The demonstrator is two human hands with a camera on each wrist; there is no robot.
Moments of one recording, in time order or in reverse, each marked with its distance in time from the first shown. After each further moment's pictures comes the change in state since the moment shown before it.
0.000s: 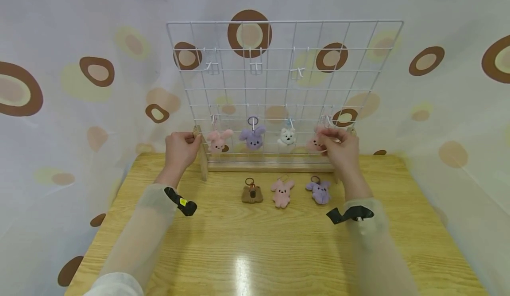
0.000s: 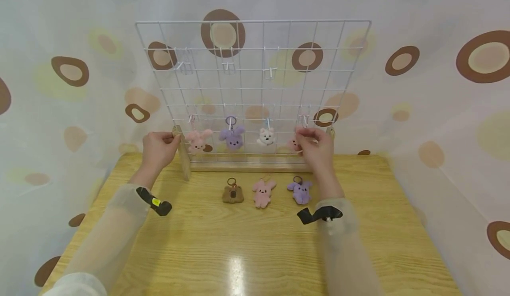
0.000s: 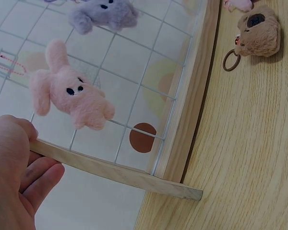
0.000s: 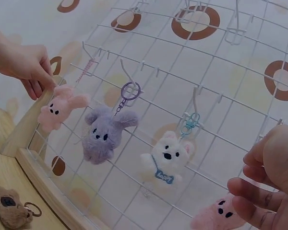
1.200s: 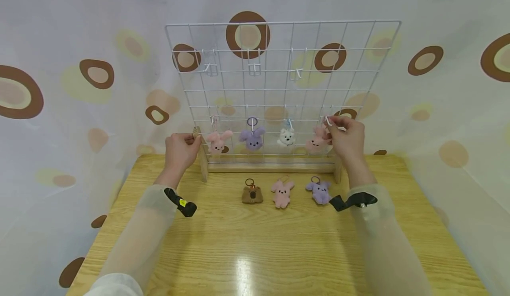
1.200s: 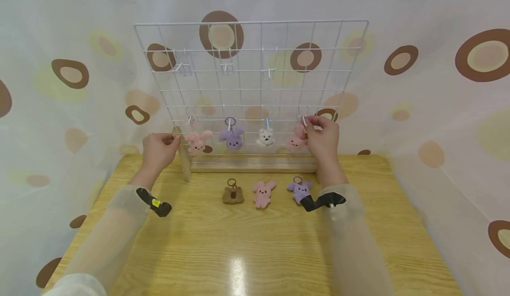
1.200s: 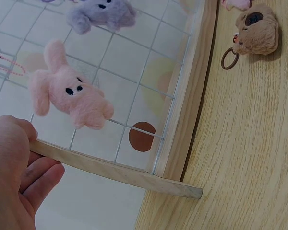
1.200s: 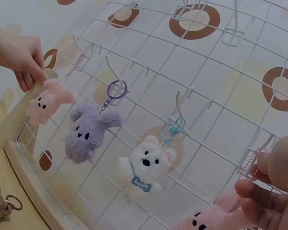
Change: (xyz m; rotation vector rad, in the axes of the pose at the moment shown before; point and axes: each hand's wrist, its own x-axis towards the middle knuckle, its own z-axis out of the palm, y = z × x) left_hand 0.000 0.001 -0.001 -0.005 0.016 0.029; right_hand 0.023 -0.019 -0.008 -0.074 0.054 -0.043
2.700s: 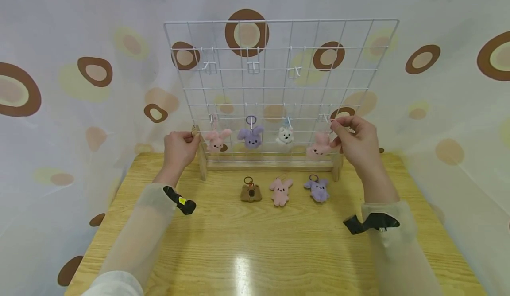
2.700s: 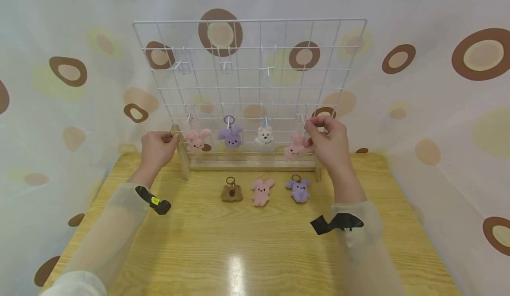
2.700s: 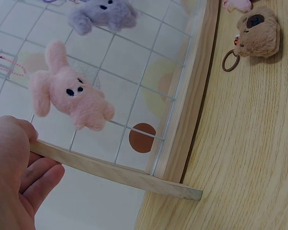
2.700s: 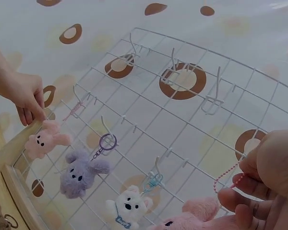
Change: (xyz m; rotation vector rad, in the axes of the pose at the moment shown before) left_hand 0.000 0.001 0.000 0.007 -0.007 -0.032; right_hand -0.041 -0.040 -0.032 -0.004 -0.154 -0.040
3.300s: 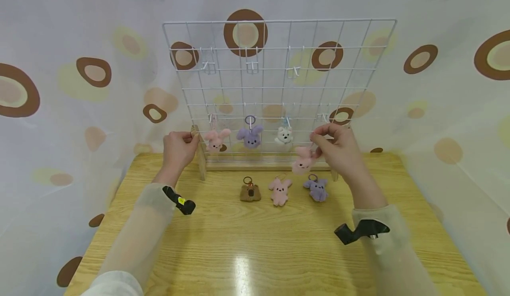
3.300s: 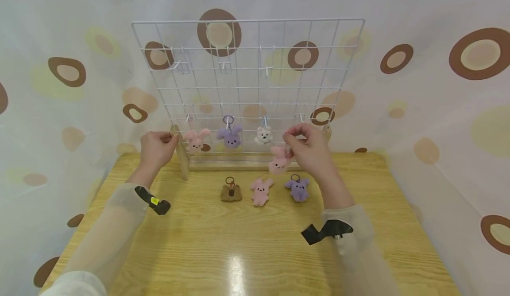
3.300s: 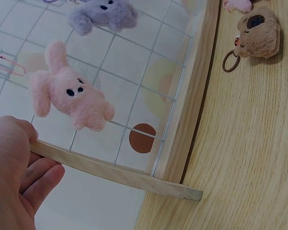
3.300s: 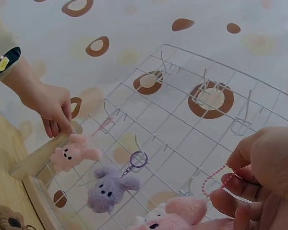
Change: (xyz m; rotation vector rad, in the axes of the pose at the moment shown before) left_hand -0.001 0.000 -0.001 -0.010 -0.018 -0.018; right_hand -0.019 -0.011 0.024 -0.079 -0.188 -0.087
